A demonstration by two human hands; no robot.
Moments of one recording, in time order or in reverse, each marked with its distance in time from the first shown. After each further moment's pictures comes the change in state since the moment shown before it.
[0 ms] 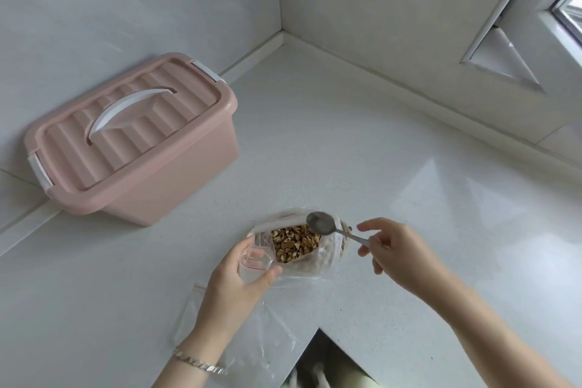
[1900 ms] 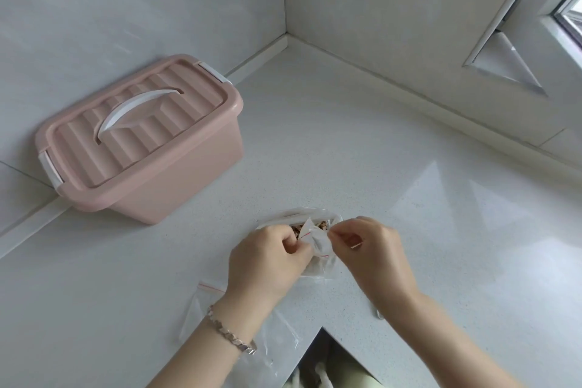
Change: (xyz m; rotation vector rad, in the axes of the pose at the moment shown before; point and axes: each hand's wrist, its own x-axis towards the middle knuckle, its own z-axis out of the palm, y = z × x) left_hand 0.001 0.079 0.005 0.418 0.048 0.193; right_hand -0.014 -0.038 0.033 0.027 0.305 -0.241
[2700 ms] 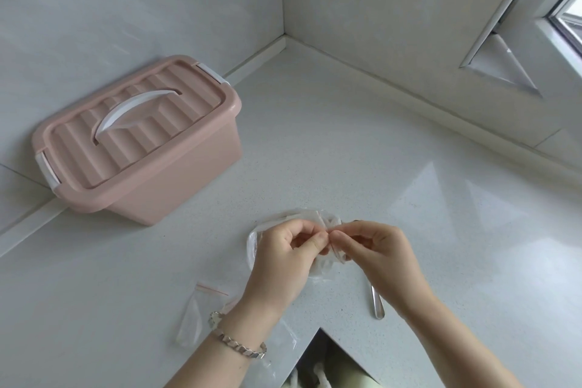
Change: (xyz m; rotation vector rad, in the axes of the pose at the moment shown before) left_hand -0.007 0.021 0.003 -0.807 -0.152 -0.075; right_hand -0.006 -0.011 -0.021 0.533 -0.154 0.093
